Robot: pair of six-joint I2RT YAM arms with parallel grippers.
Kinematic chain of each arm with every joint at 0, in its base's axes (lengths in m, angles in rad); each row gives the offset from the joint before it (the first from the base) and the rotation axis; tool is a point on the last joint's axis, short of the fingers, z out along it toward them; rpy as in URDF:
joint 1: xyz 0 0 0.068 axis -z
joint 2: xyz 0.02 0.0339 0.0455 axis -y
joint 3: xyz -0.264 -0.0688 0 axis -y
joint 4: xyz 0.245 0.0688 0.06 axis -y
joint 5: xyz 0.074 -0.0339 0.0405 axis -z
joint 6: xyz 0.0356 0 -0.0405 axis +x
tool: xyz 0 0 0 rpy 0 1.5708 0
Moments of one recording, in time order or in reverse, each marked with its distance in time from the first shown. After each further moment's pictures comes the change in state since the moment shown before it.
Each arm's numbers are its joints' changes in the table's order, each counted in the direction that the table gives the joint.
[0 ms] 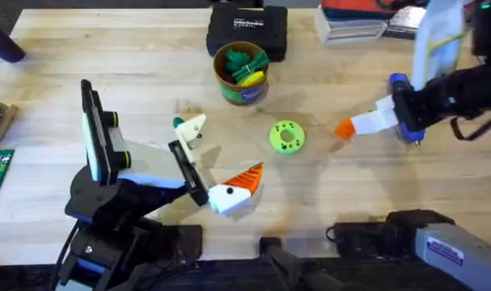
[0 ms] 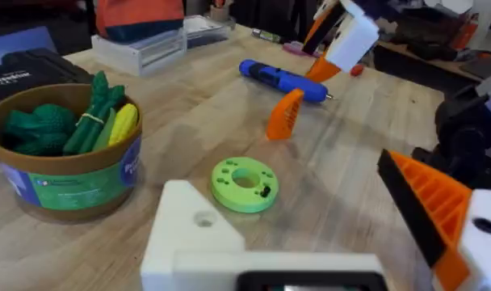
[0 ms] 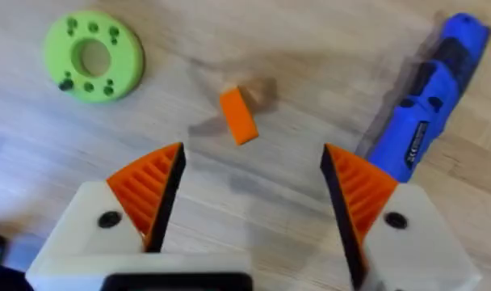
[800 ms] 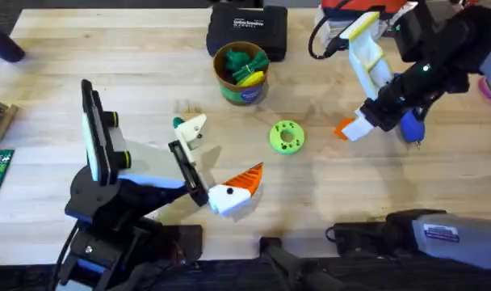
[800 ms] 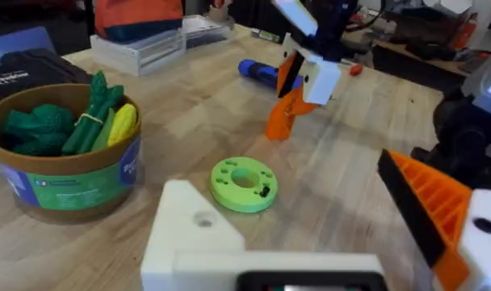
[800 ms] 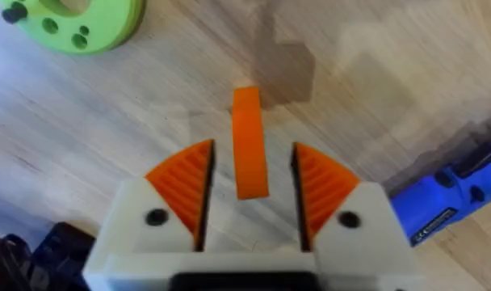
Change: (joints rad) left arm 0.000 0.000 0.000 0.000 0.003 0.000; right arm -0.054 -0.326 0.000 0.056 0.028 -0.292
